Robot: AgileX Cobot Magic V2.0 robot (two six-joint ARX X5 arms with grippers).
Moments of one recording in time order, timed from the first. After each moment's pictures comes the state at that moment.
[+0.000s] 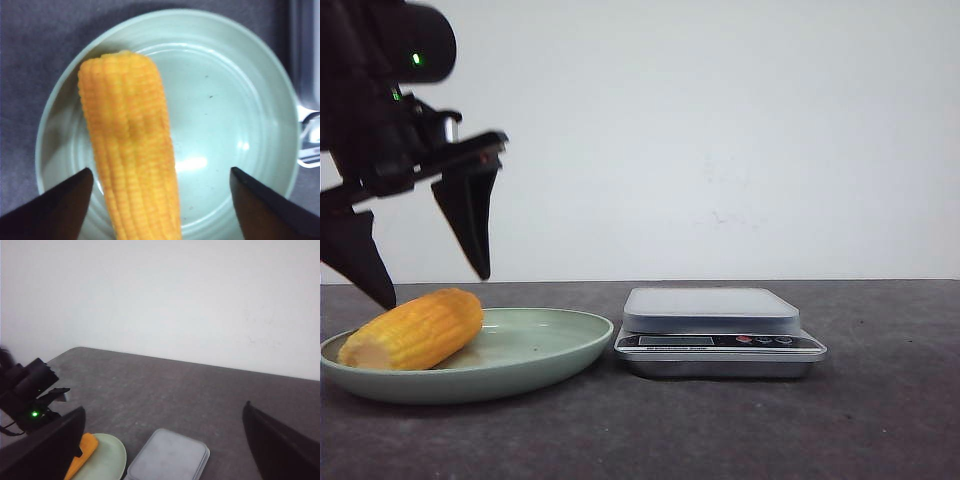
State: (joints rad) left arm -0.35 1.59 1.11 -0.74 0.21 -0.31; right arm 0.19 0.52 1.14 -0.72 -0.34 0.13
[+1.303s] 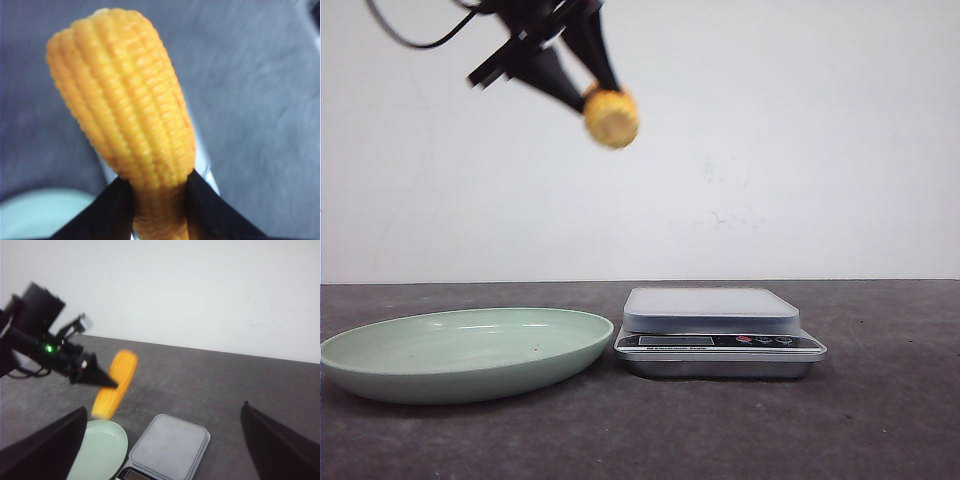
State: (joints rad) left arm -0.54 1.66 1.60 -0.65 0.28 -0.30; right arm 0.19 0.52 1.14 -0.76 -0.34 0.13
